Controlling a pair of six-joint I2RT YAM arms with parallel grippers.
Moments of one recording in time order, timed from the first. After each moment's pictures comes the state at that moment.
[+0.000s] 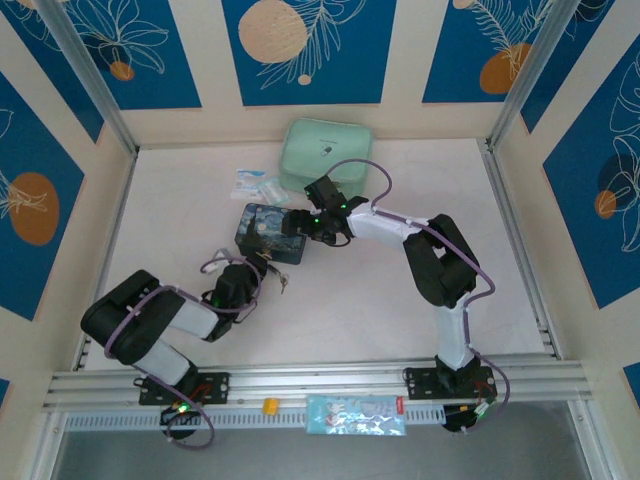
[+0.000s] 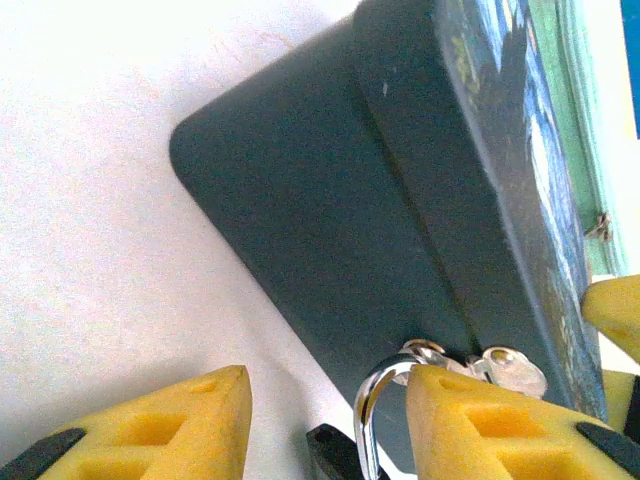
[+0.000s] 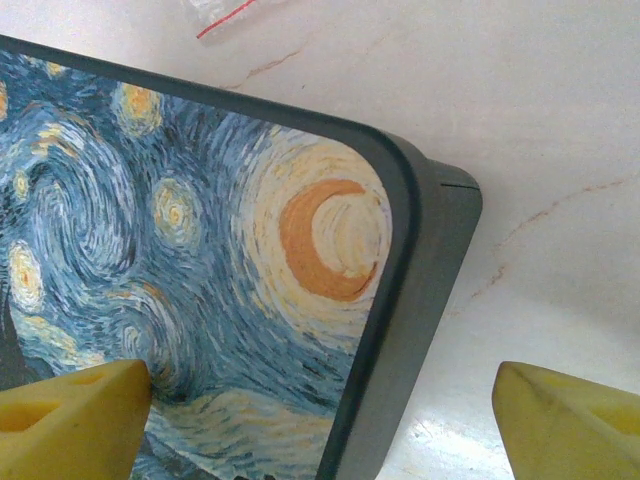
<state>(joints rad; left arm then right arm) -0.60 1.55 0.21 0.87 -0.31 -1.29 0.66 2.01 1.44 -0.38 -0.20 0.73</state>
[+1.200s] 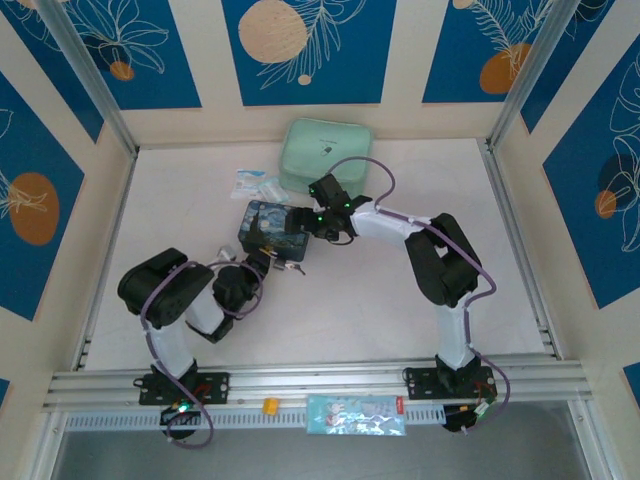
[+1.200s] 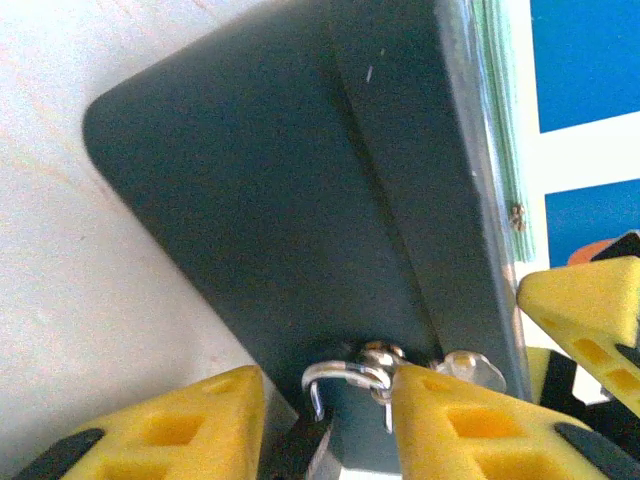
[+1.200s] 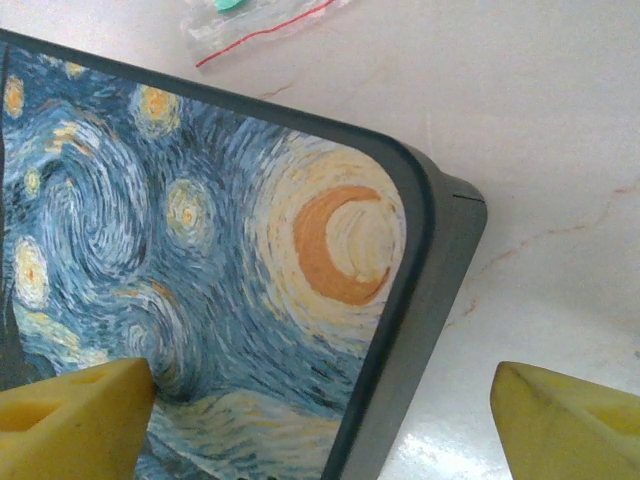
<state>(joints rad) -0.54 1.81 0.18 1.31 -0.15 -1.29 0.64 2.00 1.41 -0.34 -0.21 0.67</state>
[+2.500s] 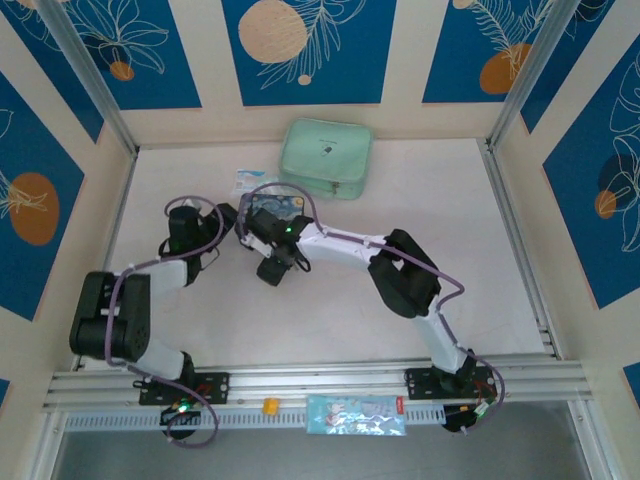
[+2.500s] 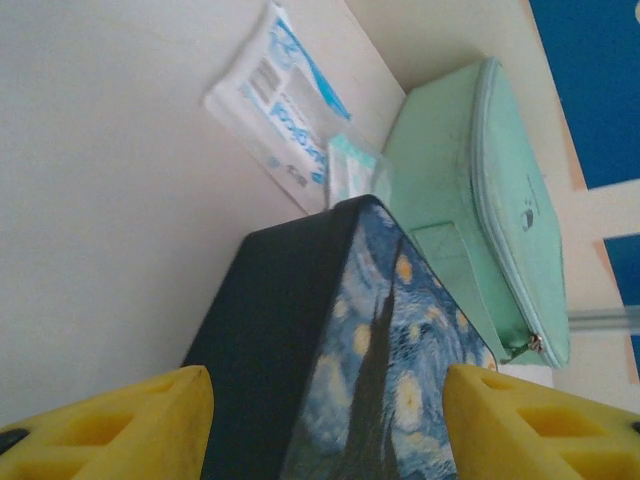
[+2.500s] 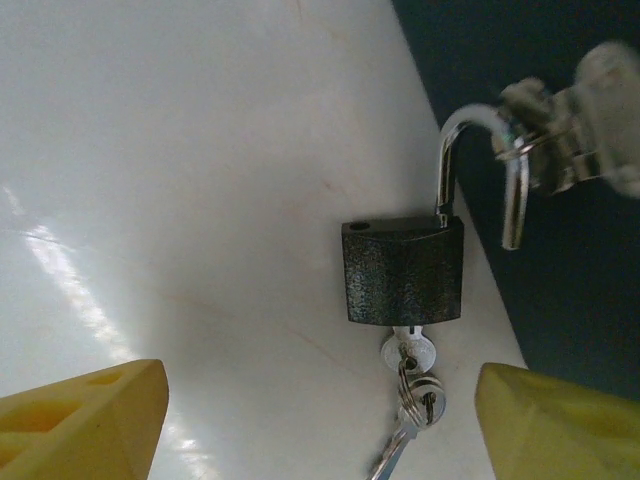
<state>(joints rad) -0.07 1.54 0.62 0.47 0.29 -0.94 0.96 2.19 1.71 -0.73 0.11 -0.14</state>
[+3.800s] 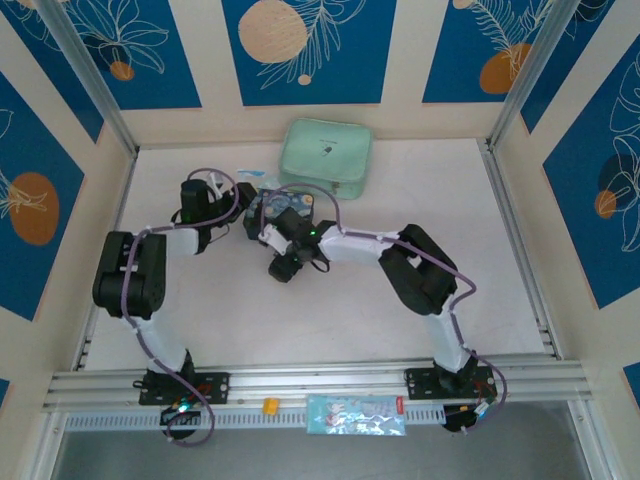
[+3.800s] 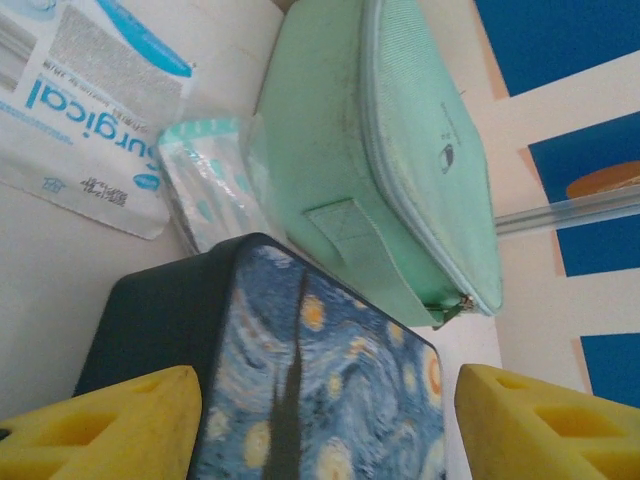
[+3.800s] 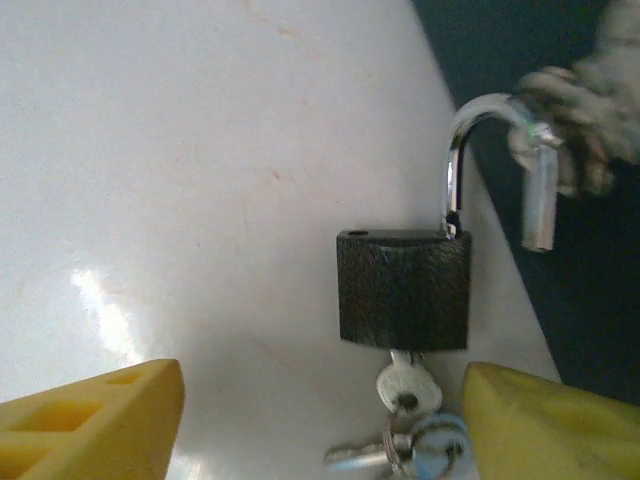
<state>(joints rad) -0.09 1.78 0.89 0.47 0.54 -0.86 0.86 2.05 1.42 -0.41 -0.08 -0.13</state>
